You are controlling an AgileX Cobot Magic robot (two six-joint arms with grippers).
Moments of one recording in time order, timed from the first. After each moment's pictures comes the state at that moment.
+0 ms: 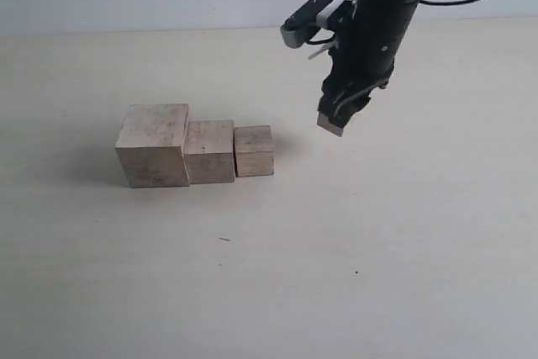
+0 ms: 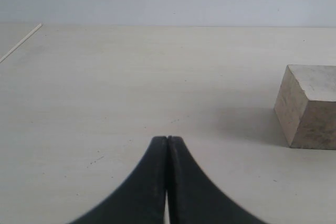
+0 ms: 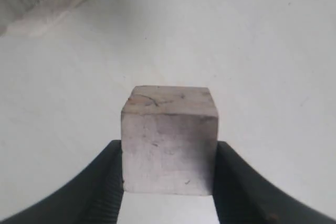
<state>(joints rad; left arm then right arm) 0.02 0.00 0.00 0.05 0.37 -0.03 0.54 2.07 -1.58 0.07 1.02 -0.61</state>
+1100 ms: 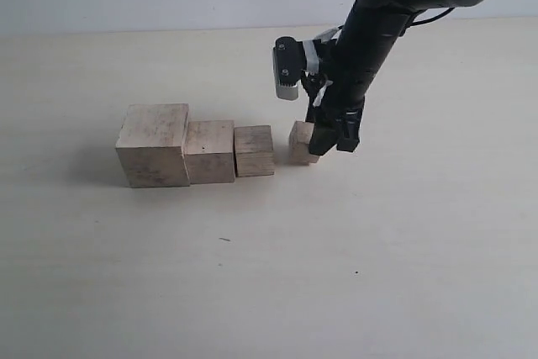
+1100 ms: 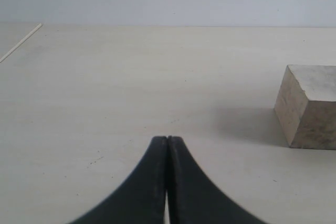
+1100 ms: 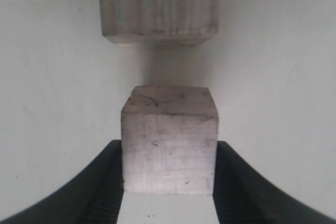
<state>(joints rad) 0.02 0.00 0.00 0.05 0.37 -0.03 0.53 2.18 -1.58 0.32 0.98 -1.37</state>
